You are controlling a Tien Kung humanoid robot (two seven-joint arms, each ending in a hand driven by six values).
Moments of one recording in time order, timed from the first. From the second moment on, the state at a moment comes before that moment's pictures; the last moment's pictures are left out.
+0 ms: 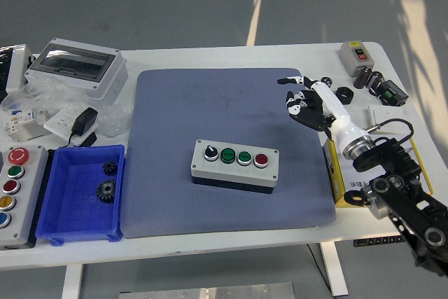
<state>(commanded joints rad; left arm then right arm) 0.00 0.12 -1.38 -0.18 1.15 0.08 0.28 0.21 -0.29 1.03 1.41 -1.16 -0.27 0.13</state>
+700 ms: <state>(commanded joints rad) -0.02 0.12 -1.38 -0.18 1.14 0.08 0.27 0.13 -0.27 0.99 1.37 -0.81 -0.33 0.41</state>
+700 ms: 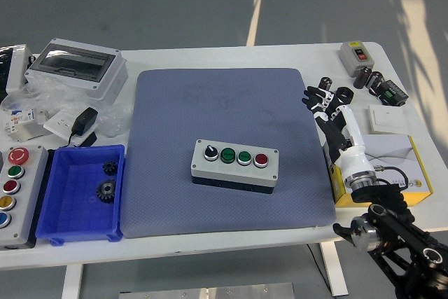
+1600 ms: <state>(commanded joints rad) -0.02 0.12 -1.38 -0.18 1.14 0.08 0.26 0.11 -0.26 1.04 1.38 -0.81 -0.31 0.39</state>
